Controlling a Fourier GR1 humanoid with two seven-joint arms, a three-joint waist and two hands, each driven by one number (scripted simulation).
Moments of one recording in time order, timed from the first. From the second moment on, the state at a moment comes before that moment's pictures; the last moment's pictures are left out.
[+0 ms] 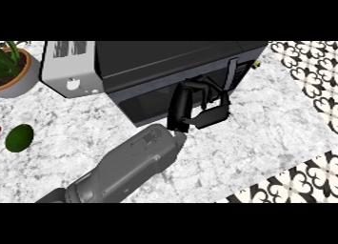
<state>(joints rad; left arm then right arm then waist) -0.90 0.00 -0.81 -0.89 0.89 0.71 -0.54 0.09 -0.69 -0.20 -1.83 -0.81 0.62 -0.32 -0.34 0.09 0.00</state>
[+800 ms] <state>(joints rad) -0.91 0.00 -0.82 -0.87 0.96 0.70 -0.64 0.07 -0.74 -0.23 -1.82 -0.89 0.62 -0.28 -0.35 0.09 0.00</state>
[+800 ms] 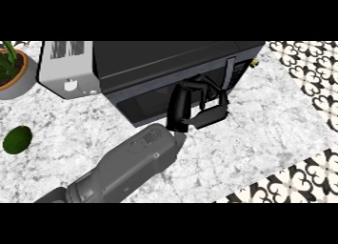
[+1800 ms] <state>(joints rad) -0.92 0.00 -0.85 -0.84 1.03 0.68 -0.71 0.05 -0.81 -0.22 -1.83 -1.00 0.70 -0.24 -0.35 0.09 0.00</state>
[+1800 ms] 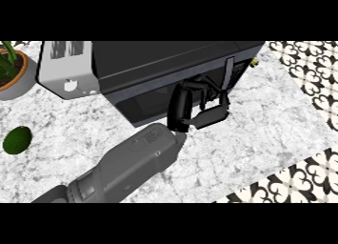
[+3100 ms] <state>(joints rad) -1.00 0.00 -0.97 -0.77 1.08 0.71 -0.67 0.04 -0.88 -0.23 -1.84 -1.13 0.79 -0.22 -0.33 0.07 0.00</state>
